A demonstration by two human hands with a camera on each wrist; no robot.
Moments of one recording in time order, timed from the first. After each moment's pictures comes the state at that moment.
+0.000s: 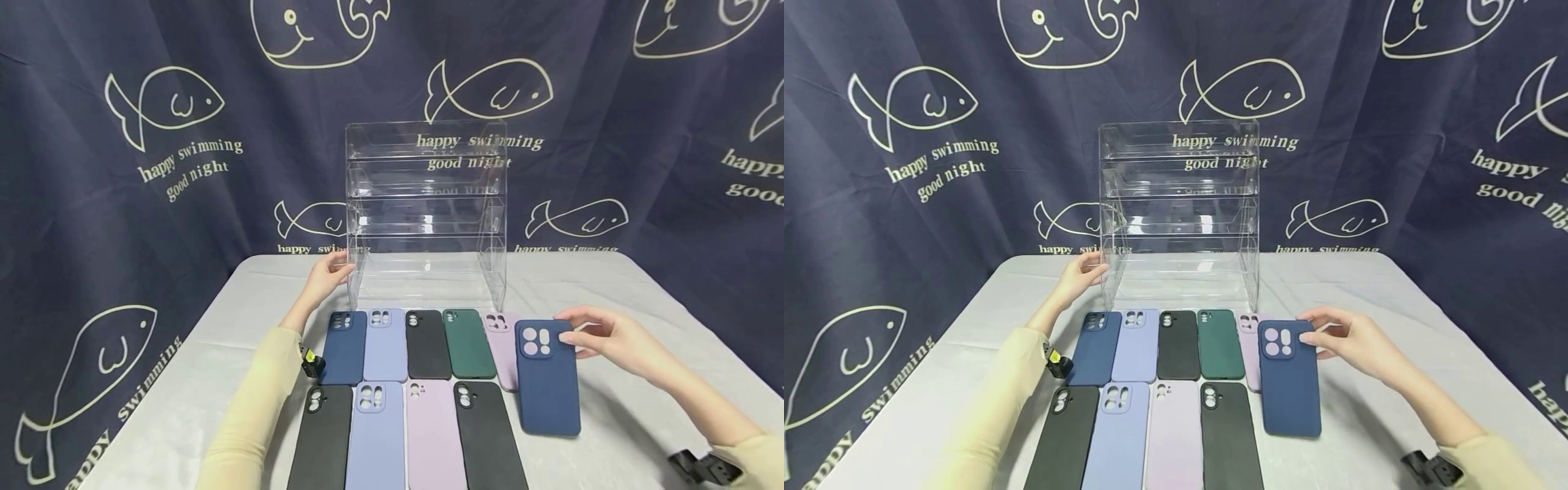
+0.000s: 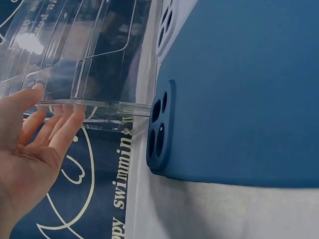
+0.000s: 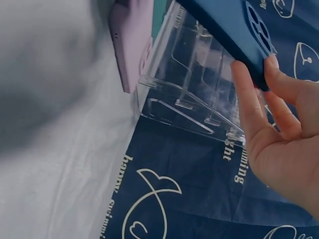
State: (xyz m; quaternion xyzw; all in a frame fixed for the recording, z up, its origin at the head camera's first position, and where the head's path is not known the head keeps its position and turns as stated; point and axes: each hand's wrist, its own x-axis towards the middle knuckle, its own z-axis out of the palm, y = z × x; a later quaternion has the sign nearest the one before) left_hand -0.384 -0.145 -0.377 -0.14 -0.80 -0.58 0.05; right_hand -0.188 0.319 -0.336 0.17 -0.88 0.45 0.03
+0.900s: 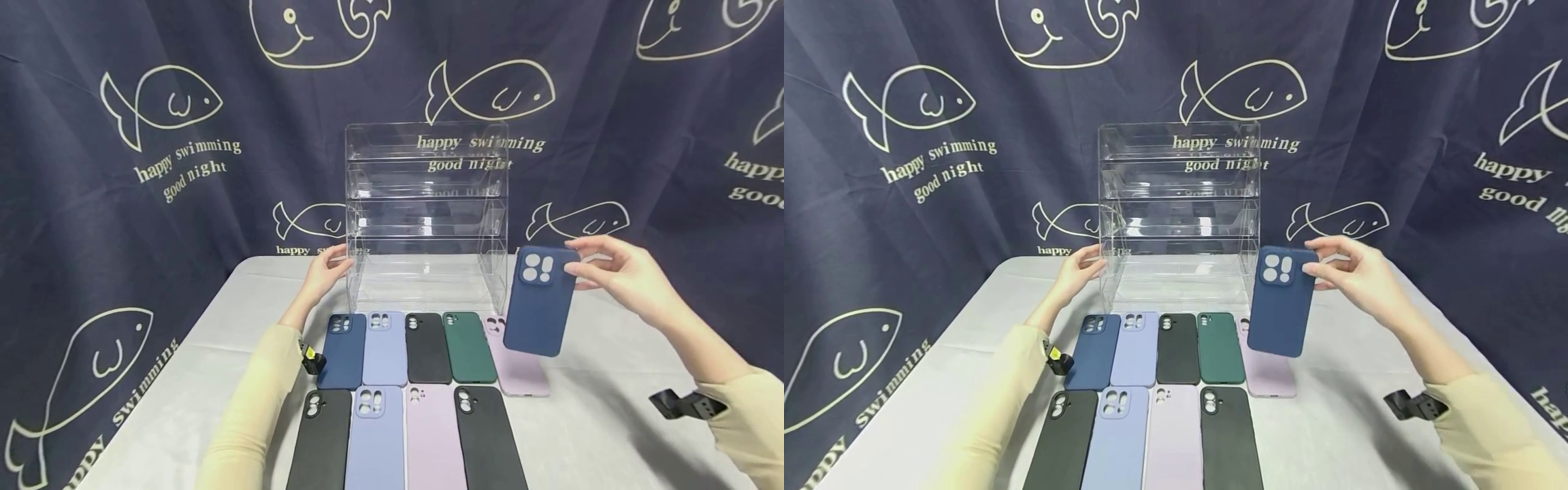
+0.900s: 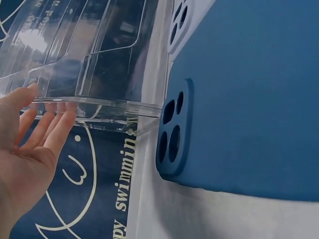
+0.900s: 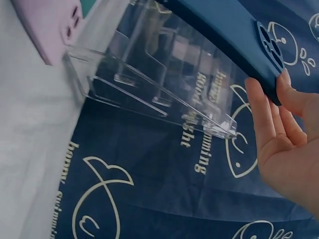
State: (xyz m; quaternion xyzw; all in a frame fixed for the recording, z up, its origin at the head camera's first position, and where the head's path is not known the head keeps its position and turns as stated) left_hand -0.377 -0.143 -0.354 -0.15 -0.78 -0.61 0.05; right_hand -0.234 0.311 -0.270 0.13 -0.86 0.46 0.17
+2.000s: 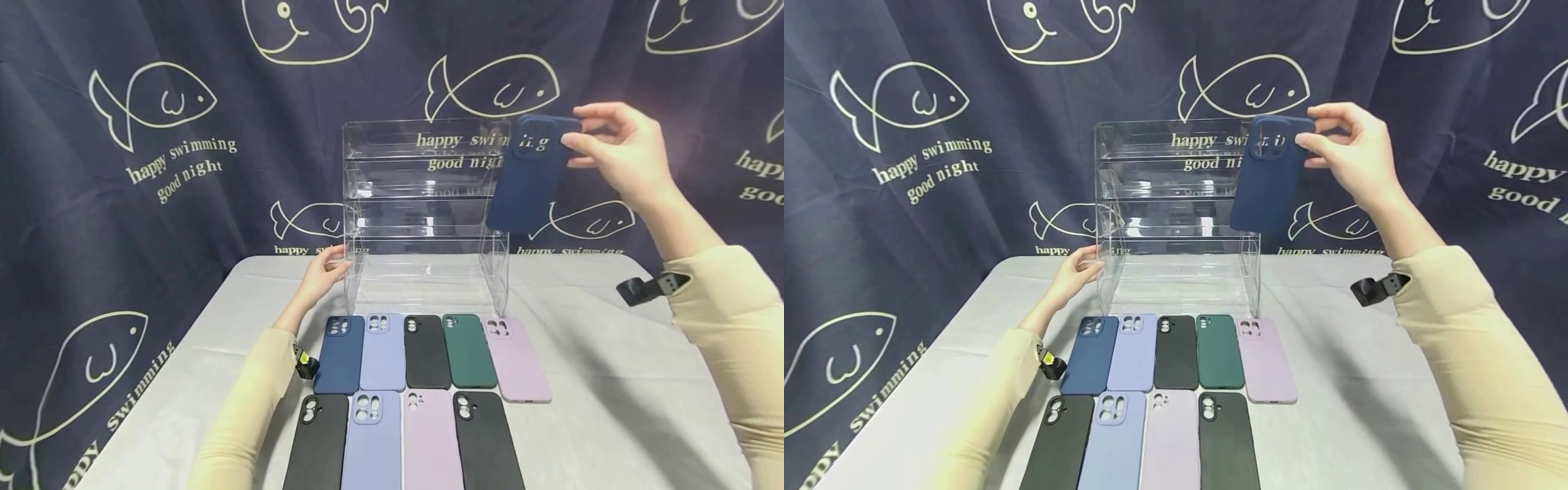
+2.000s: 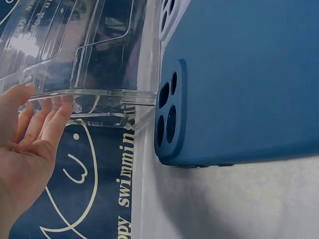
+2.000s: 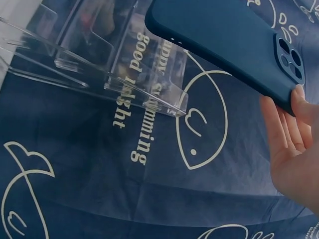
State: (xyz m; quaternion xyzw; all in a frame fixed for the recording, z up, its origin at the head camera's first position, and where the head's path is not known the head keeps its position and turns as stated) left_hand -0.397 -0.147 -0.375 -0.15 -0.79 -0.59 0.06; right_hand -0.313 0.287 -0.153 0.23 -0.65 0.68 0.25
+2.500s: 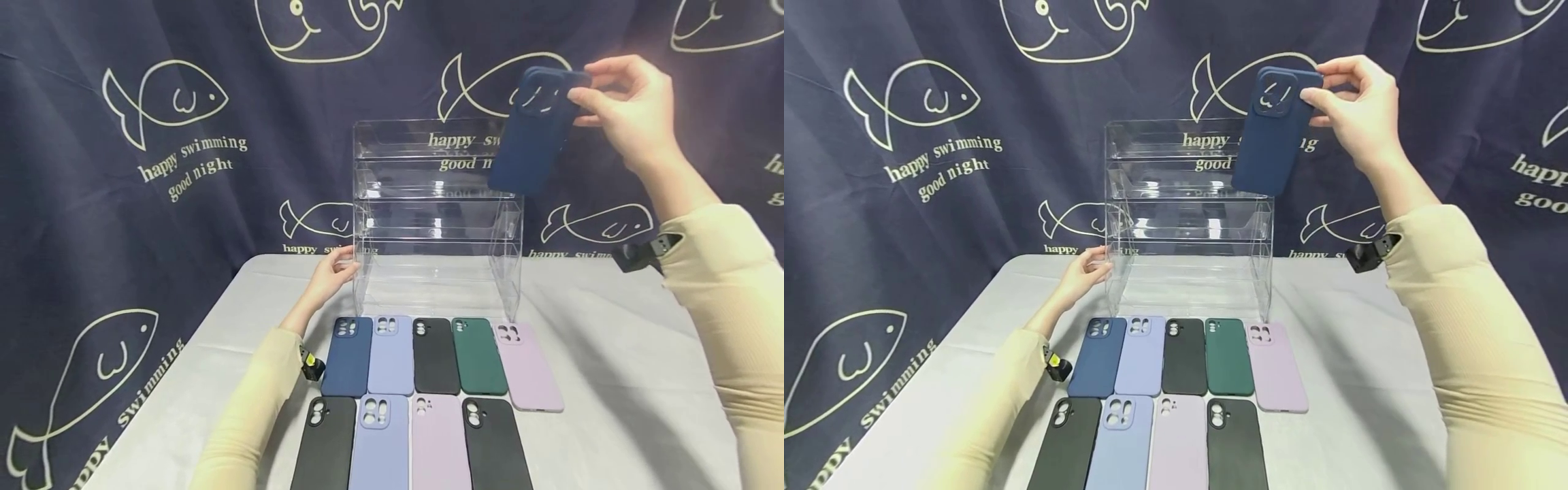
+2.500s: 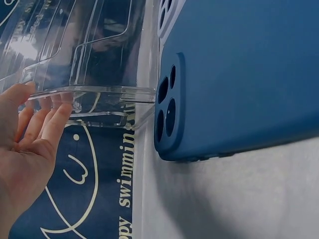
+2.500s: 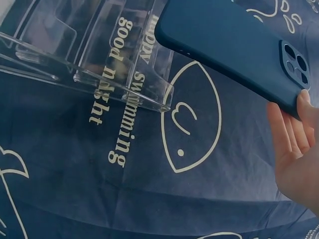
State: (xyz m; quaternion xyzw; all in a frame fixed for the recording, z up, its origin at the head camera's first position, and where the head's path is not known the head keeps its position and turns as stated) left_hand -0.400 -0.151 -0.377 -0.15 -0.79 -0.60 0.06; right_hand -0.347 0.265 -0.116 0.22 -0.61 0.71 0.29
